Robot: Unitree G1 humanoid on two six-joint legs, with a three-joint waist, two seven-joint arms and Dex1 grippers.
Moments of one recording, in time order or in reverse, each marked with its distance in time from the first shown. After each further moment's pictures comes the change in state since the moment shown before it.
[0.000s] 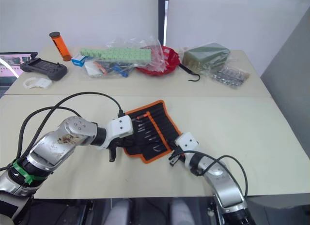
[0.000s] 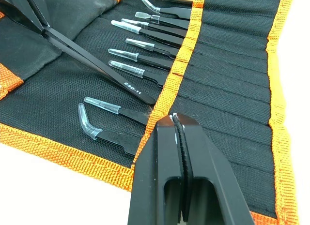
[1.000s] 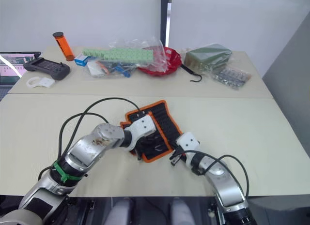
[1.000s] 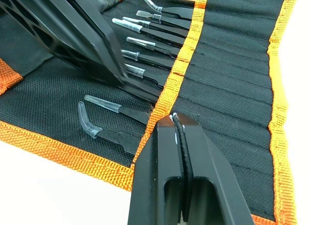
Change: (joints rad) left arm -0.018 -0.362 -0.050 0.135 0.093 0.062 0.228; right arm -0.001 -0.010 -0.005 0.009 -0.012 -0.004 0.004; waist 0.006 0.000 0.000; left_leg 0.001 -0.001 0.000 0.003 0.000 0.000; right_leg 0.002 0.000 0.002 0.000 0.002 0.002
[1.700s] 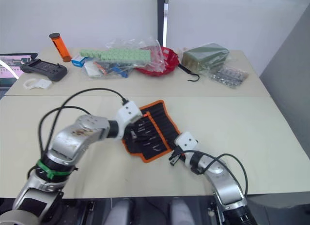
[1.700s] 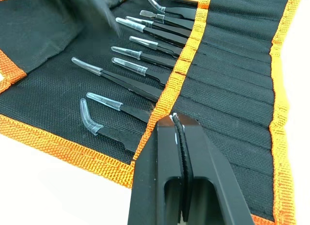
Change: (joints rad) left arm 0.001 0.121 0.271 -0.058 -0.143 0.032 -0.071; right arm -0.023 0.000 0.009 0.037 -0.006 -0.028 0.032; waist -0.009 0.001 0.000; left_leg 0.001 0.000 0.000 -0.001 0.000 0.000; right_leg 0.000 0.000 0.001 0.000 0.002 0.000
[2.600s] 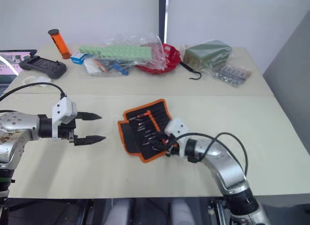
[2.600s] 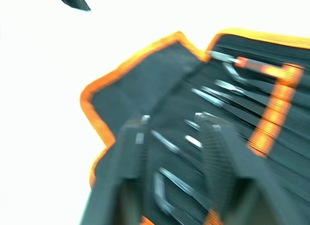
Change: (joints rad) left arm 0.280 0.387 0.293 0.238 -0.109 -0.615 -0.510; right arm -0.252 -0.033 0.057 -0.162 0.235 0.350 0.190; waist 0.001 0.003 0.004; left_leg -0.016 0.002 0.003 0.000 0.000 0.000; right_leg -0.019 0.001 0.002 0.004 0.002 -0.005
